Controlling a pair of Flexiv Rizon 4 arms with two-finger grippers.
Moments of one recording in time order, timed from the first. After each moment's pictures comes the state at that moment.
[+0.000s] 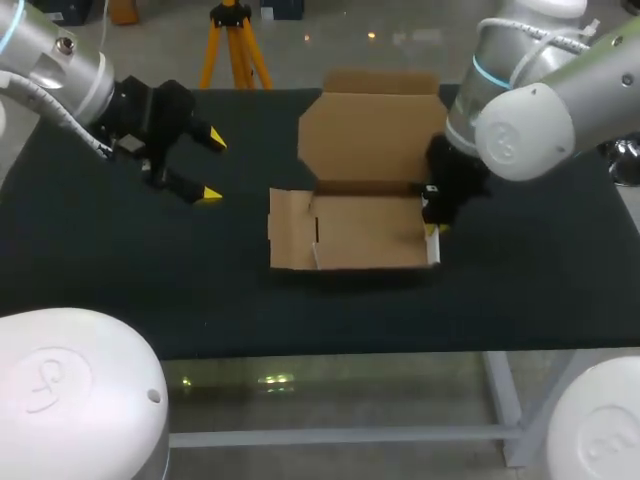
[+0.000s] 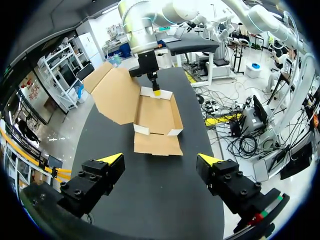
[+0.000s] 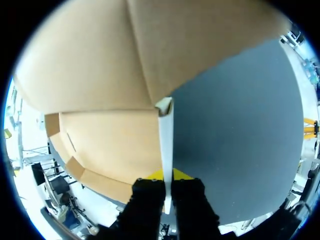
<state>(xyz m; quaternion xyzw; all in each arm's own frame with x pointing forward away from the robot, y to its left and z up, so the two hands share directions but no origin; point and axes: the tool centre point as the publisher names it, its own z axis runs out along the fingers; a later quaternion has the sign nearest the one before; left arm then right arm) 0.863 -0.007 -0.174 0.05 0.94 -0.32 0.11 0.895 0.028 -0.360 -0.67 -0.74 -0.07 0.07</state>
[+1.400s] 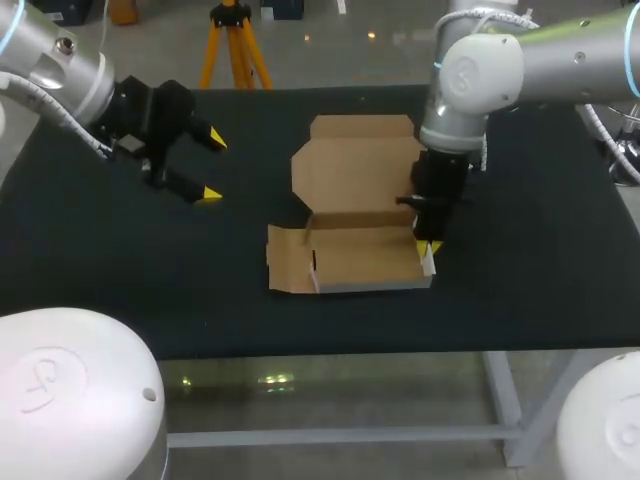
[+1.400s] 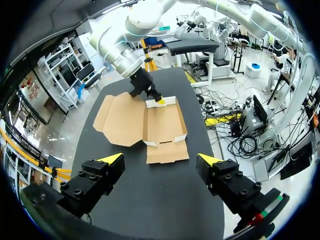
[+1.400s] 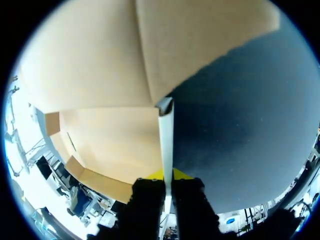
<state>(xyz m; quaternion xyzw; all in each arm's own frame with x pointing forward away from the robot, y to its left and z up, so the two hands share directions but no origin) 0.863 -0.008 -0.174 0.05 0.94 -0.32 0.11 0.886 0.033 -0.402 -0.66 -0.72 0.09 0.20</state>
